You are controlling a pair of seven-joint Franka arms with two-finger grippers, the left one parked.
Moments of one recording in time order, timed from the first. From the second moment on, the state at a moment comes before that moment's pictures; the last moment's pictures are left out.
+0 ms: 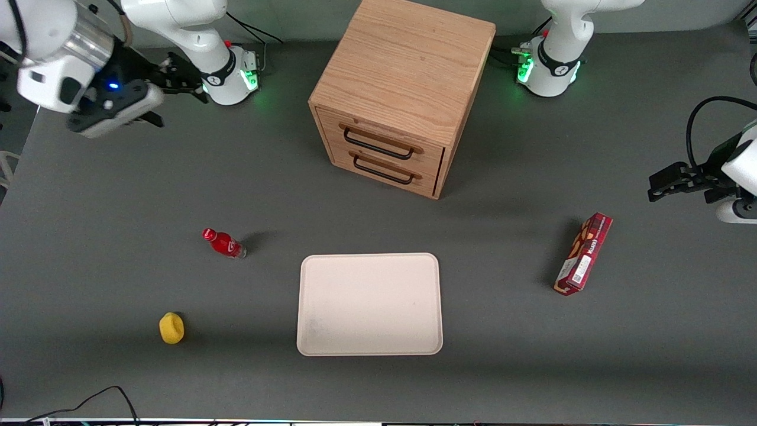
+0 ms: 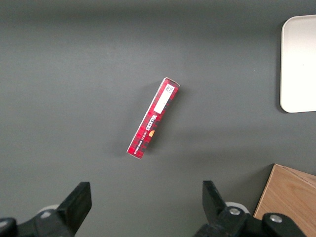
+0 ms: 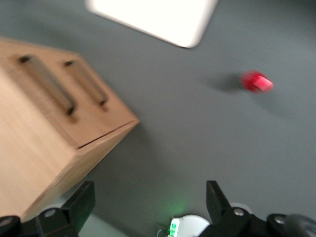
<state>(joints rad) 0.09 -0.05 0.19 -1.55 0.29 1.38 -0.19</state>
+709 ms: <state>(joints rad) 0.12 0.37 0.48 -1.48 0.37 1.62 -0.37</state>
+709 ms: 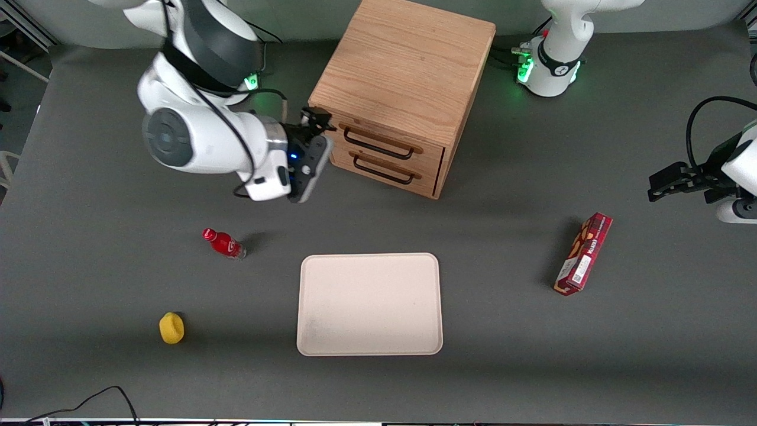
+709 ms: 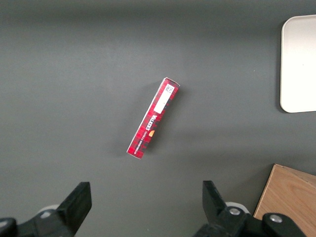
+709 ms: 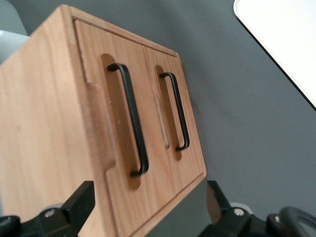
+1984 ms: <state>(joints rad) 0.18 0.49 0.58 -1.60 0.29 1.89 -0.37</state>
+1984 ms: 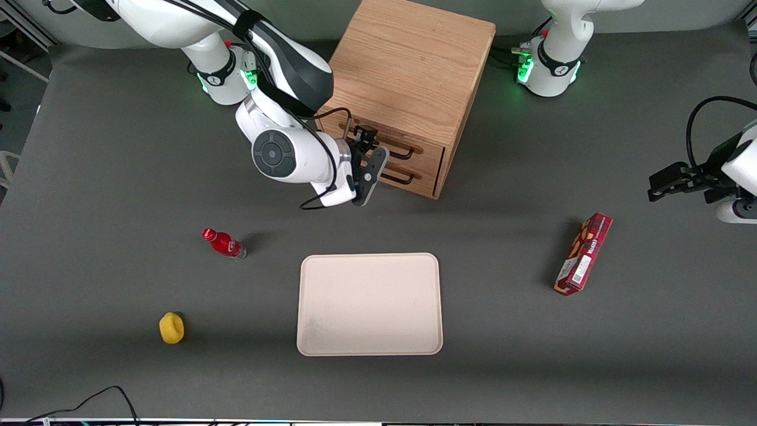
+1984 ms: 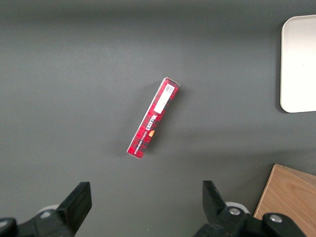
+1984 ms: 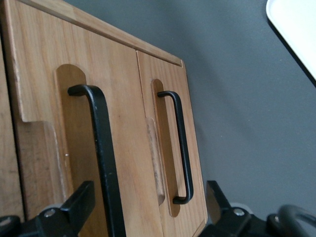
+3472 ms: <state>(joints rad) 0.16 0.64 0.52 -1.41 0.21 1.92 -0.37</state>
